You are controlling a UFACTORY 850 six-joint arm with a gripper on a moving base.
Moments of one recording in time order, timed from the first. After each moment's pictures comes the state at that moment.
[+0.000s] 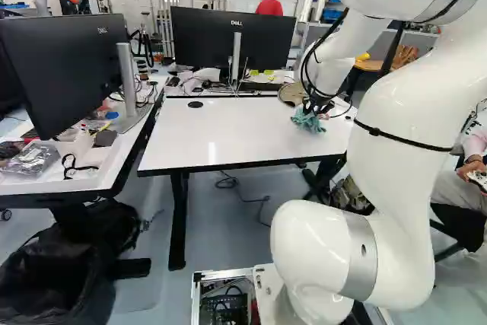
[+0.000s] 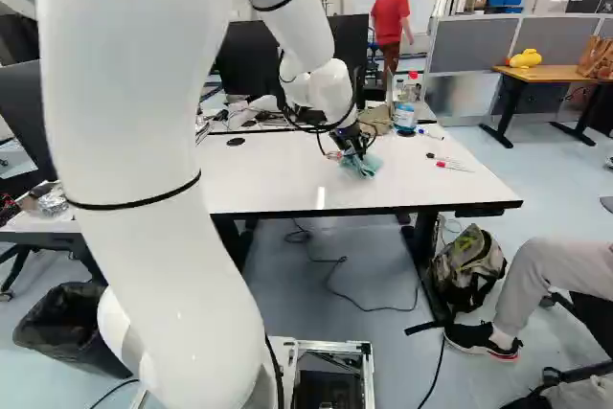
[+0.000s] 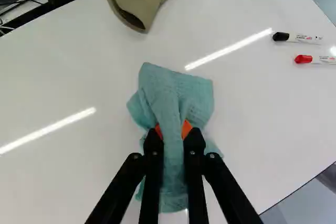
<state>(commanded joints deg) -22.3 -10.6 -53.6 0.0 -9.8 0.0</state>
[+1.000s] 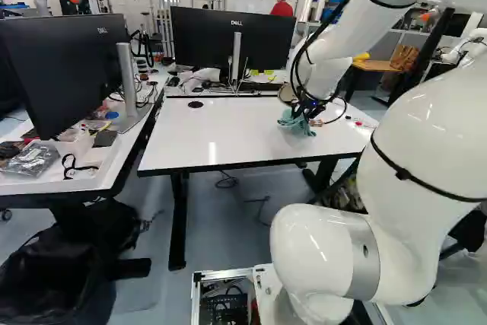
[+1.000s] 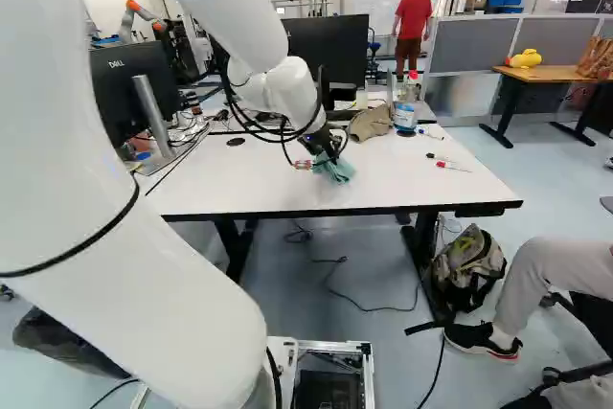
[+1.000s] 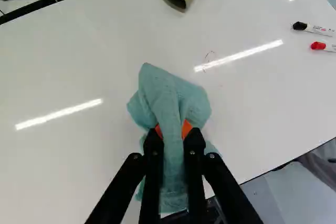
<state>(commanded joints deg) -16.6 4.5 -39.4 0.0 -9.8 0.0</state>
